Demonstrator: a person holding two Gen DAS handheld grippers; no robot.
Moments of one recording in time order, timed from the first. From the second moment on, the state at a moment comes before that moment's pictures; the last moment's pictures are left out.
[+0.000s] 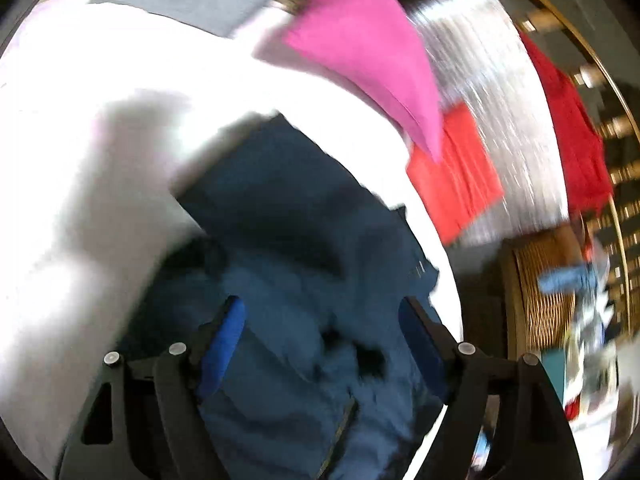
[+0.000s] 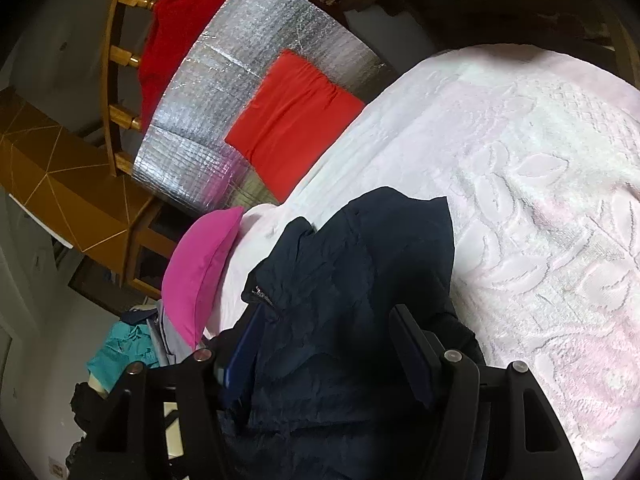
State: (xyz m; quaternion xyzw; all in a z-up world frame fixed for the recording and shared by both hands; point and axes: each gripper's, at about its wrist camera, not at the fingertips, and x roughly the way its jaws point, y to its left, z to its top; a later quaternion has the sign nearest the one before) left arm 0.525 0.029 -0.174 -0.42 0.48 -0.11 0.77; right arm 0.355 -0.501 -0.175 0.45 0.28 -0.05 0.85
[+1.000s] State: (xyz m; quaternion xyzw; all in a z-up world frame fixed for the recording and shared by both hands) left arm 0.533 -0.068 -0.088 -0.25 0.39 -0.18 0.87; right arm 0.362 -0.499 -0.177 0.44 0.30 -0.04 0.85
